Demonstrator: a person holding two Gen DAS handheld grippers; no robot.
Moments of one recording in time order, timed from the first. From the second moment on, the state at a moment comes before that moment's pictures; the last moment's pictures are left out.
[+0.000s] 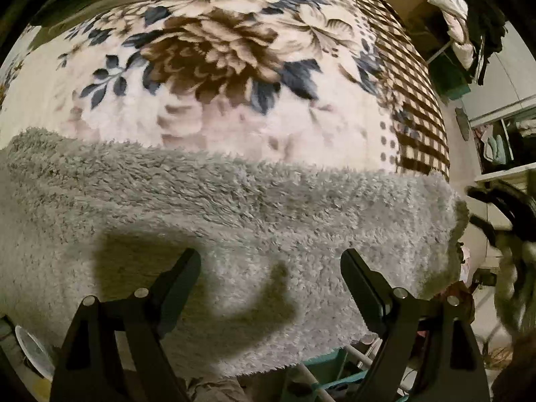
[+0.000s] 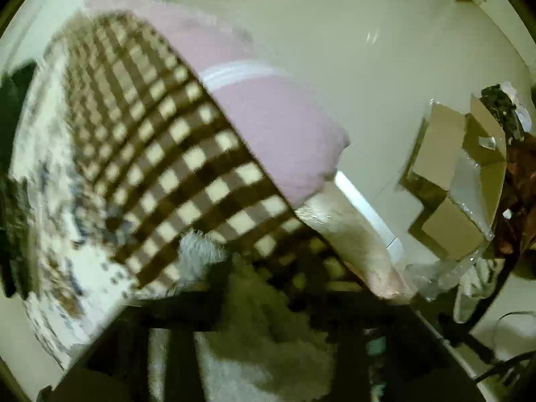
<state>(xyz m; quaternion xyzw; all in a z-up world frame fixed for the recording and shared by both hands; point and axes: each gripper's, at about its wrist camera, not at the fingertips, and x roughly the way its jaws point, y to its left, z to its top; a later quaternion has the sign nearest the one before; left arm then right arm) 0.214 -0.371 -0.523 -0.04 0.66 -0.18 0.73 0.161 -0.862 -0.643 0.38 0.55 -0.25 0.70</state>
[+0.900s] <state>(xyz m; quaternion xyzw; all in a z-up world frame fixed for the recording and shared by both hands) 0.220 -0.340 -0.497 -0.06 0.66 -0.15 0.73 0.067 -0.627 -0.619 0.24 0.54 -0.04 0.81</state>
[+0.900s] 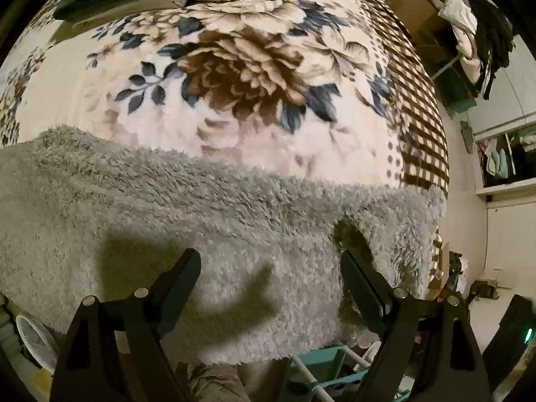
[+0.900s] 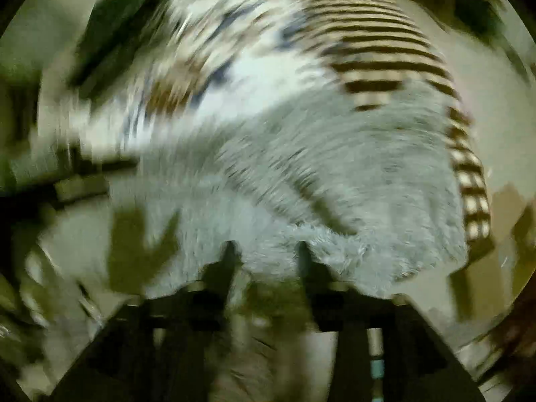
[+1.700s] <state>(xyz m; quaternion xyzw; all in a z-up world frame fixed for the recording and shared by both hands) 0.224 -0.371 -0.506 -0.05 0.67 -0.17 0.72 0.081 -0.622 -0.633 0.12 0.53 -0.04 0.84</state>
